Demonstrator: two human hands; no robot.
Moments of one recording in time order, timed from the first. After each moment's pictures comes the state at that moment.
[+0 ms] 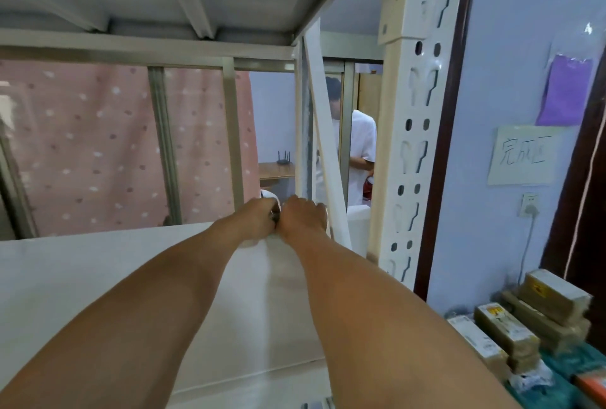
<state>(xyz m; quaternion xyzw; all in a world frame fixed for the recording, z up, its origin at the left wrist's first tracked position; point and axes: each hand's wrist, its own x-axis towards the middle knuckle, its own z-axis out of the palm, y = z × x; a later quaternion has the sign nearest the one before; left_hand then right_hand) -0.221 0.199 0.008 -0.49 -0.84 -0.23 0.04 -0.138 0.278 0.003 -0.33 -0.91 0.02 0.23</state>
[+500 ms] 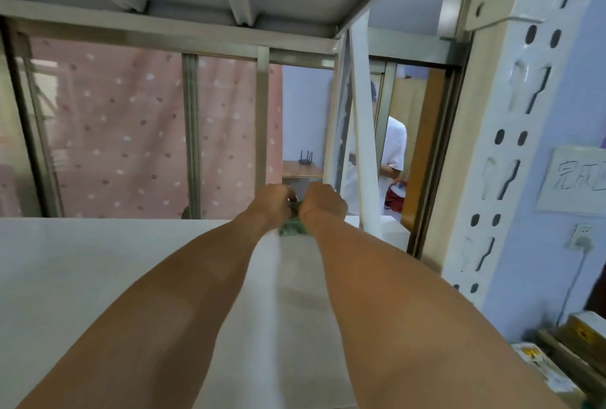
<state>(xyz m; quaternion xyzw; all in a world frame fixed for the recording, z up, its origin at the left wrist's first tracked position) -0.261 0.223 0.010 -0.41 -0.86 -0.30 0.11 -0.183 0.298 0.025 -0.36 -0.89 0.06 0.26</state>
